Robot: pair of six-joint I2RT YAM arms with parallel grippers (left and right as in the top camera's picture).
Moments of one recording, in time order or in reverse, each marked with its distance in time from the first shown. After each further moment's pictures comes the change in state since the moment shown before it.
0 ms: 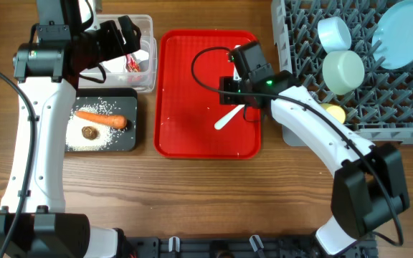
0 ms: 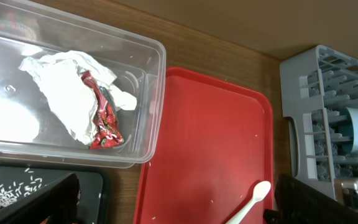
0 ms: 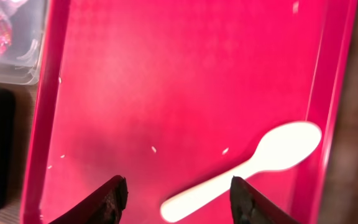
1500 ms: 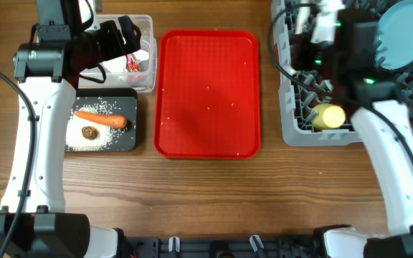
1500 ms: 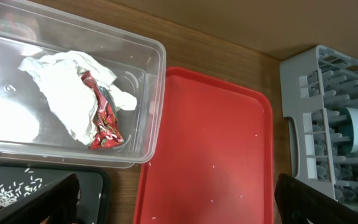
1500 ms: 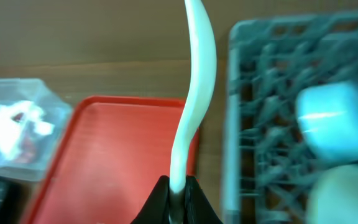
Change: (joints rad) left arm 0.000 0.000 0.000 0.000 0.000 0.000; right arm -0.372 -0.335 0.039 0.048 -0.090 -0.363
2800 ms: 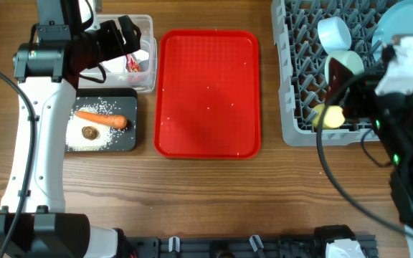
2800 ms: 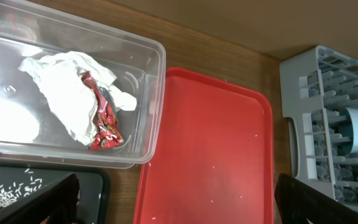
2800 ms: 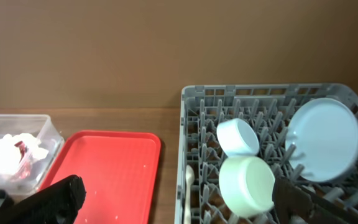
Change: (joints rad) left arm 0.000 0.000 0.000 0.000 0.000 0.000; right arm -0.030 -0.510 0.021 -0.257 0.149 -0.048
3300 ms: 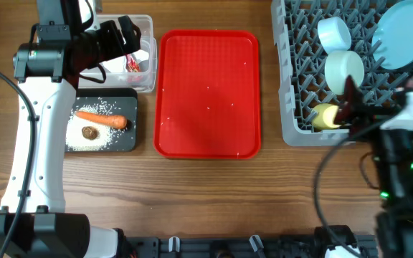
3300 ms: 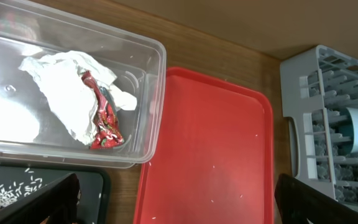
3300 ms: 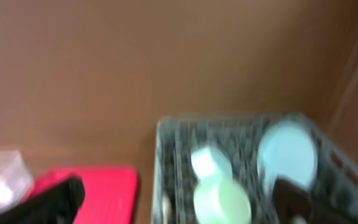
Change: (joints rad) left arm 0.000 0.000 0.000 0.000 -0.001 0.000; right arm -0.021 -0.301 -0.446 0.389 0.094 -0.019
